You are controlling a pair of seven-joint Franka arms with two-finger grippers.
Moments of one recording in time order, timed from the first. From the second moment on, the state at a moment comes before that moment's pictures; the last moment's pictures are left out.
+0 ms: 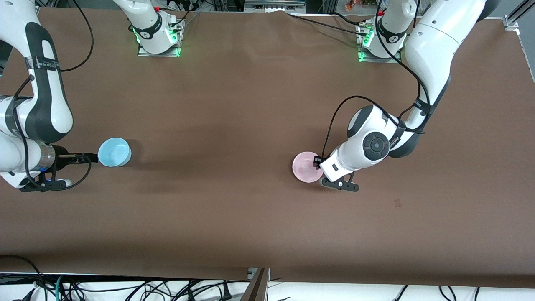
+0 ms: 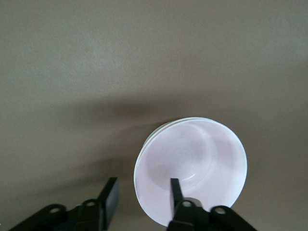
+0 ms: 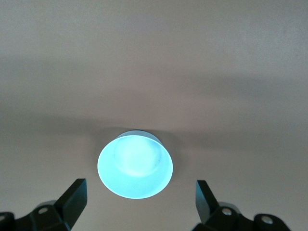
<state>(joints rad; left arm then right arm) -0.03 0.71 -0.45 -1.60 0.09 2.25 -0.30 -0.15 0.52 0.04 -1.53 -0.09 1.85 -0.16</state>
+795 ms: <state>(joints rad) 0.18 0.49 -0.45 -1.57 0.11 2.11 -0.29 -0.19 0.59 0.03 -1.64 -0.02 2.04 -0.21</state>
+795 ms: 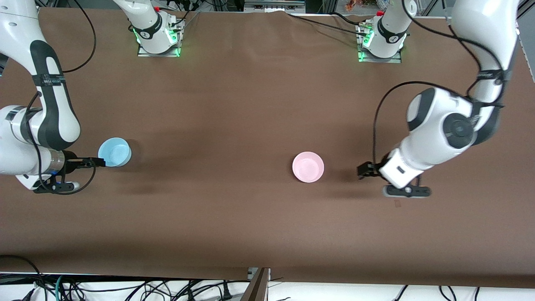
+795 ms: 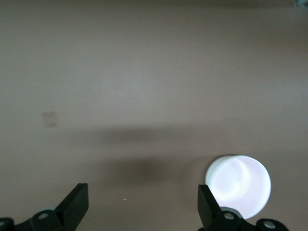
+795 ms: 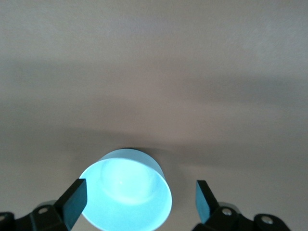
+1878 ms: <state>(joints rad) 0.26 0.44 -0.44 -1.17 0.11 1.51 -0.07 -0.20 0.56 -0.06 -1.86 0.12 2.18 -0.35</state>
